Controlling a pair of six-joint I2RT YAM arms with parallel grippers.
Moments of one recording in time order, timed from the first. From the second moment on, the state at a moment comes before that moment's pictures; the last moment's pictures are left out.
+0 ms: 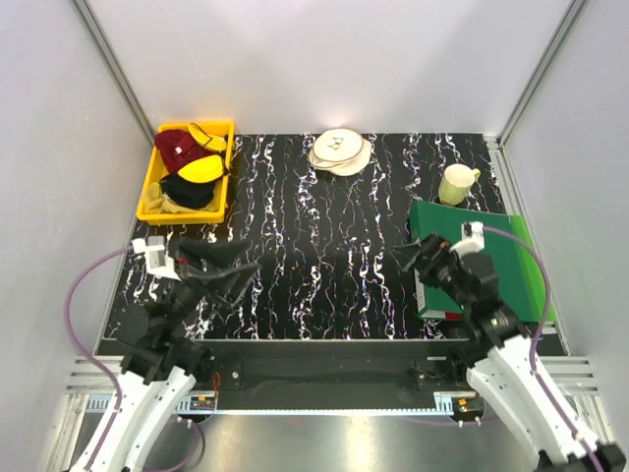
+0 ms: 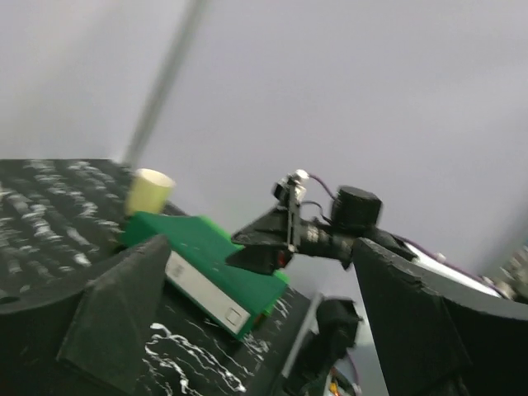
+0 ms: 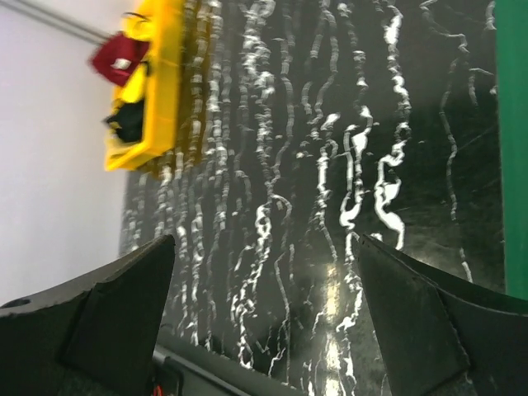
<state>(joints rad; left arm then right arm) -0.38 0.17 0.34 0.34 0.47 -0.83 0.35 0.44 0.40 -0.23 -0.10 0.88</state>
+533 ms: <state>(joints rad) -0.38 0.26 0.65 -0.48 0.15 -0.75 0.35 1.64 1.09 0.12 0.04 0.78</state>
